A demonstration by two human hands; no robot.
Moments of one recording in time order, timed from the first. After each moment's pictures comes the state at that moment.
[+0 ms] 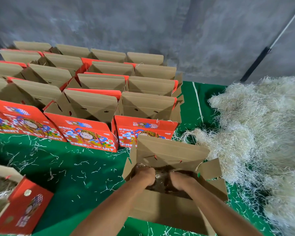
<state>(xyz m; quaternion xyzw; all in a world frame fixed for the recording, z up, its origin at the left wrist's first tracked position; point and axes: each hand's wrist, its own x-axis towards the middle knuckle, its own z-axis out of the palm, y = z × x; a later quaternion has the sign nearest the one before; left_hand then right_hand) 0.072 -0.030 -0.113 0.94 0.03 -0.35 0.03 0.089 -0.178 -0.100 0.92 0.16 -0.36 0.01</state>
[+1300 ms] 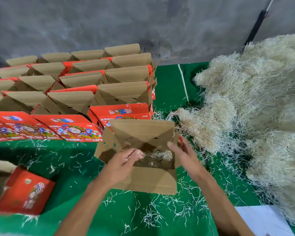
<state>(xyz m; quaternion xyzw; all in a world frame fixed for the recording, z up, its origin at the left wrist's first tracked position) -0.034 -0.054 -0.009 0.89 0.01 -0.10 0.45 0.018 -0.313 -0.029 0.72 -0.01 -0.22 -0.66</state>
